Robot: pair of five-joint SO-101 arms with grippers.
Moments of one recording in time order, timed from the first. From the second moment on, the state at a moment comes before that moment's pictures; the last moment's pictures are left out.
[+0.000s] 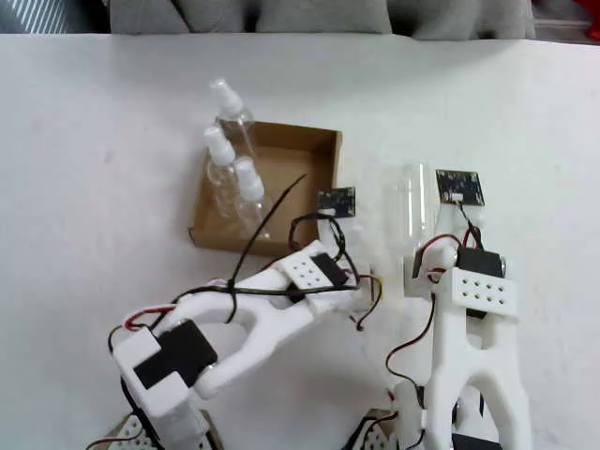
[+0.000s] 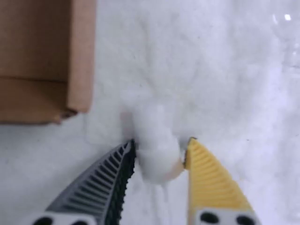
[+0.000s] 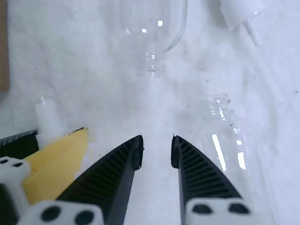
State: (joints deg) left arm 45.6 12.5 29.1 39.6 53.7; right arm 8.2 -33.5 53.6 61.4 11.4
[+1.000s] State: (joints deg) left arm 46.7 12.6 26.5 47.6 39.0; right arm 8.2 -33.5 44.4 69.2 9.4
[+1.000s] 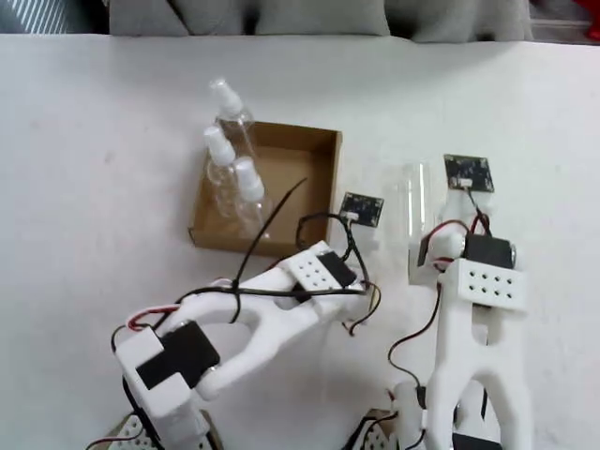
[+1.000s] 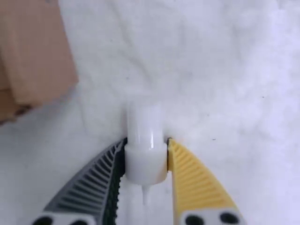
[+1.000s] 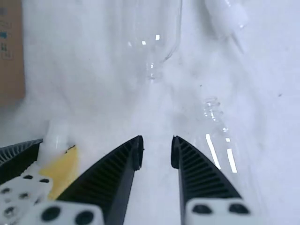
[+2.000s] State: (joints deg) left arm 48.7 0.5 40.4 43.4 23.3; right arm 1.0 23.1 -15.6 76.7 5.0
